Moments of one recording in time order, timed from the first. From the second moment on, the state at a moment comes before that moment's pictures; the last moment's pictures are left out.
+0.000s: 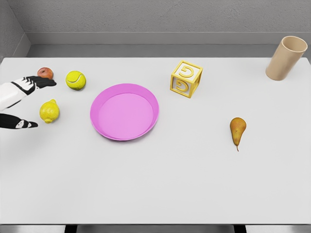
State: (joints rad) left arm -0.05 0.95 -0.05 -1.61 -0.09 -0.61 -0.36; right arm -0.04 0.00 -0.28 0.13 0.31 -0.12 -0.20
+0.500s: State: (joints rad) left arm -0.16 0.86 -0.01 -1.54 -0.23 -0.61 -0.58; right arm -0.04 0.00 -0.28 0.13 0.31 -0.12 -0.20
